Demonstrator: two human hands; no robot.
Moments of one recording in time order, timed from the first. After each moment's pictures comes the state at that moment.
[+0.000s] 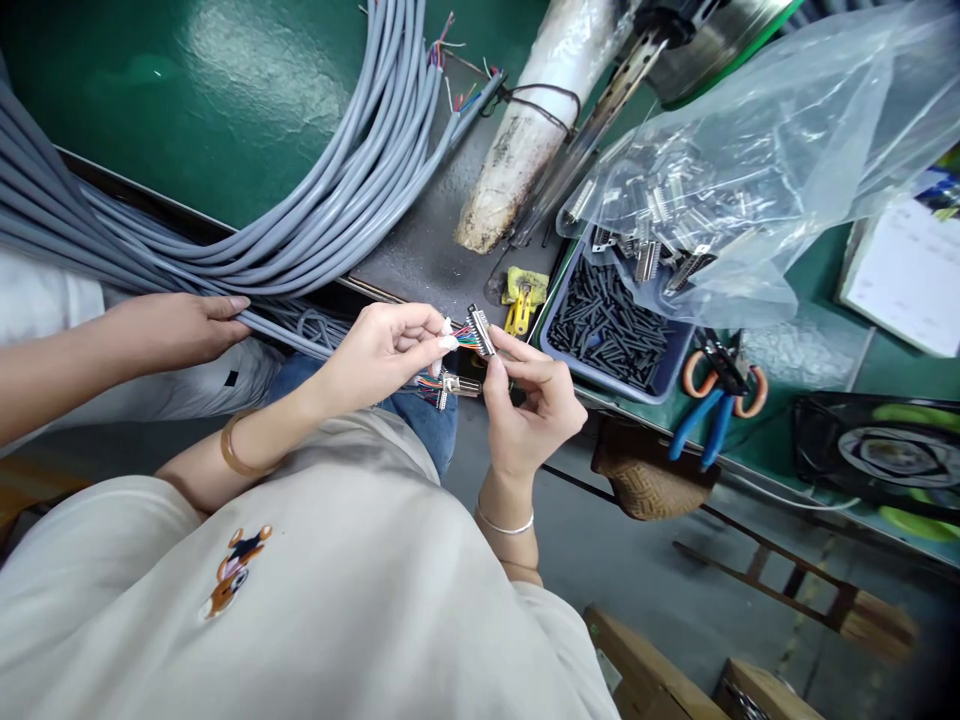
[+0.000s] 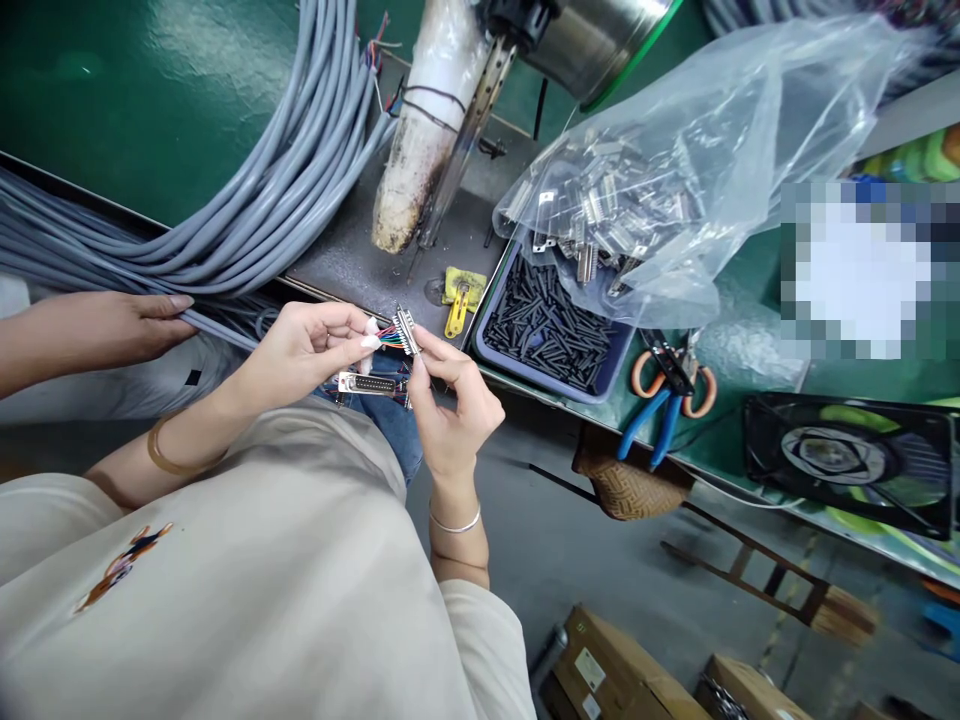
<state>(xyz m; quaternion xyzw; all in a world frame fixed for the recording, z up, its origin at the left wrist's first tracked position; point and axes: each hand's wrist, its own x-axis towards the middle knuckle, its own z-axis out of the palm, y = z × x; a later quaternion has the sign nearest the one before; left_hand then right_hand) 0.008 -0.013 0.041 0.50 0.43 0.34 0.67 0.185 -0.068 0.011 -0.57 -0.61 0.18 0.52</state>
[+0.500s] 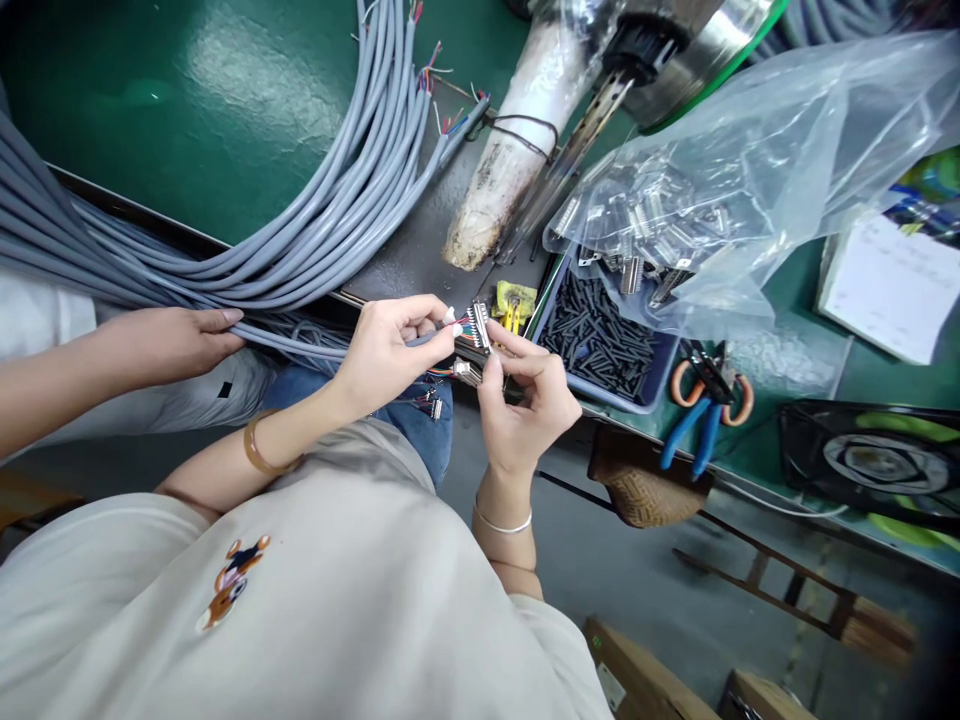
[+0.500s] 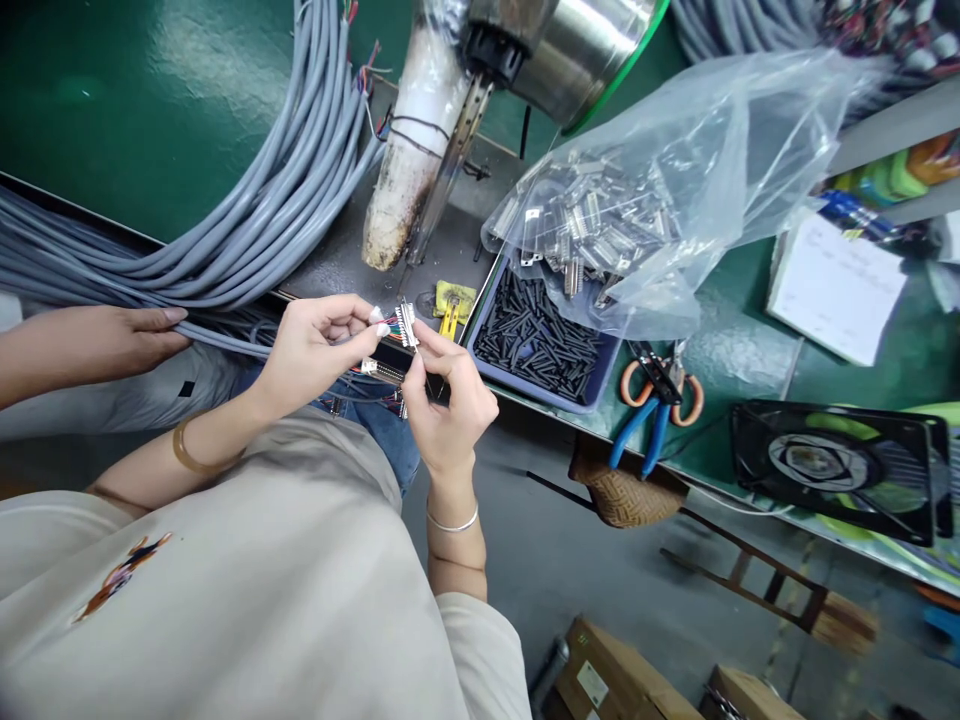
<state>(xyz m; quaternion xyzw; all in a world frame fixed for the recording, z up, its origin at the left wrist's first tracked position) 0.031 -0.002 0.025 0.56 0.50 0.42 0.51 0.186 -0.050 0.014 -0.57 -0.64 0.11 0.50</state>
